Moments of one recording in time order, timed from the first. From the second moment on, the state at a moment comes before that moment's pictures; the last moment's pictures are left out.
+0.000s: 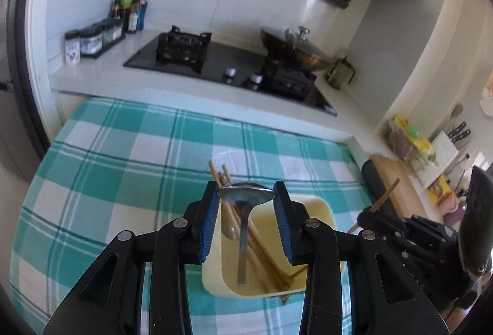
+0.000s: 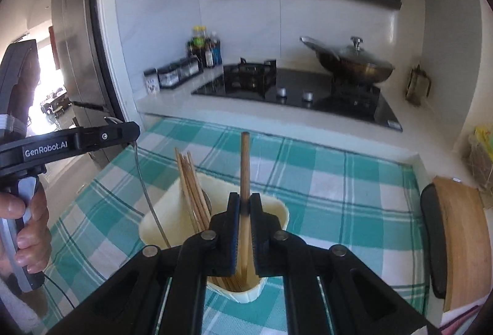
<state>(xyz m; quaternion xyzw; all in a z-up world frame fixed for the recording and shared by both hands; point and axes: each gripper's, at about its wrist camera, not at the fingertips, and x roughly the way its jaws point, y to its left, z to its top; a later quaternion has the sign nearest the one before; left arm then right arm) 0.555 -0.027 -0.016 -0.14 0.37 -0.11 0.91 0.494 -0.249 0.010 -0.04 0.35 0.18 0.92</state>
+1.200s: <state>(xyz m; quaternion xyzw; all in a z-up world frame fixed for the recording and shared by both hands) 0.268 -0.071 -0.162 -0.06 0.48 -0.12 0.87 0.162 -0.329 -0.158 0.04 0.42 0.06 0.91</state>
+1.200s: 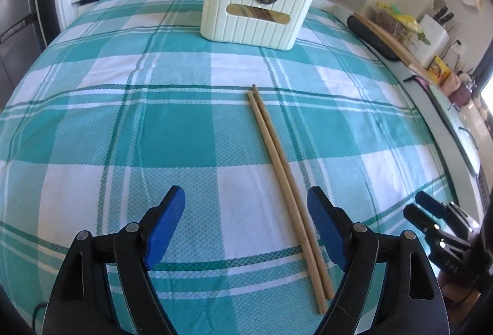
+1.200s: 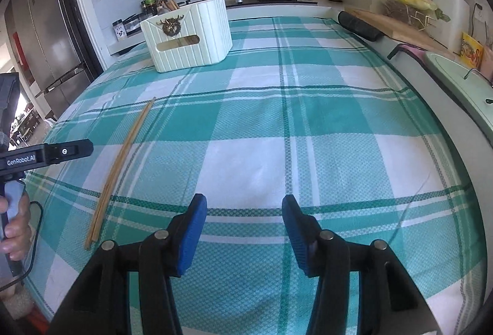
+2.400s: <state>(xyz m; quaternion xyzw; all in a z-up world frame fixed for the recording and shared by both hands) 0.269 -0.069 -0.181 0.02 0.47 -0.08 0.88 0.169 -0.275 -0.142 0.00 0.41 0.15 0.90</state>
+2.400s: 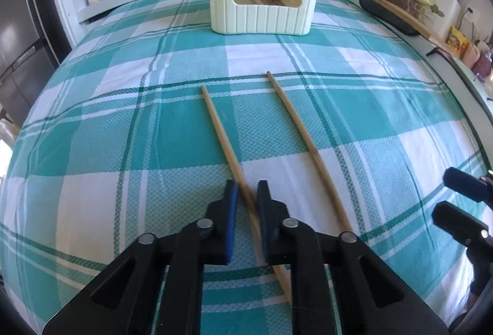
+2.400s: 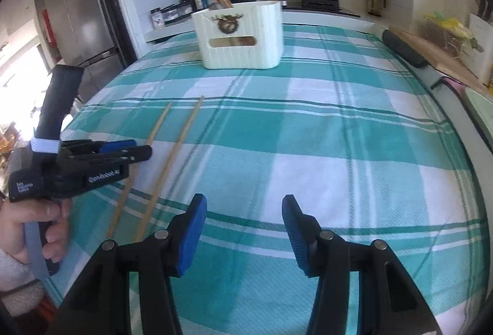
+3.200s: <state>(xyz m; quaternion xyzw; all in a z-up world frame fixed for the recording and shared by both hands) 0.289 -0.046 -0.183 -0.02 0.46 -0.10 0.88 0.212 -0.314 -0.172 -0.04 0.44 0.03 0.89</state>
